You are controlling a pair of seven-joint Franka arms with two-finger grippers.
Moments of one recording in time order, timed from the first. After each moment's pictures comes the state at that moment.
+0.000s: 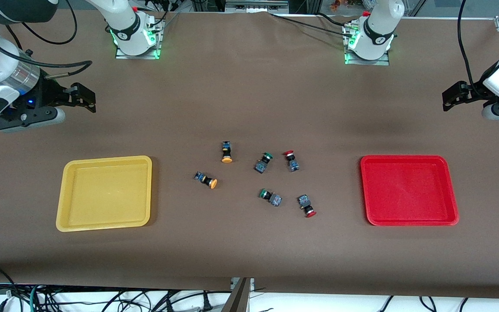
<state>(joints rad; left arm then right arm) 0.00 -0.02 -0.03 -1.66 0.09 1.58 0.00 0.20 0.10 -0.02 -1.54 0.01 1.57 -0.07</state>
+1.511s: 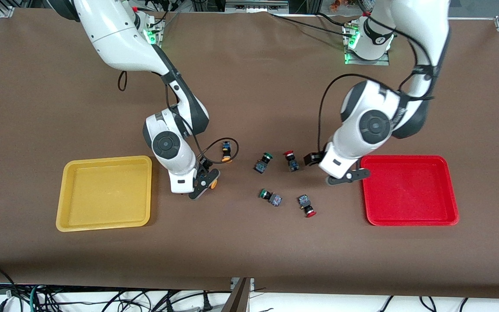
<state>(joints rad) -0.38 0.51 -0.05 -1.66 -0.12 2.10 -0.63 0.49 0.80 -0.01 -1.51 0.01 2.37 -0.37</state>
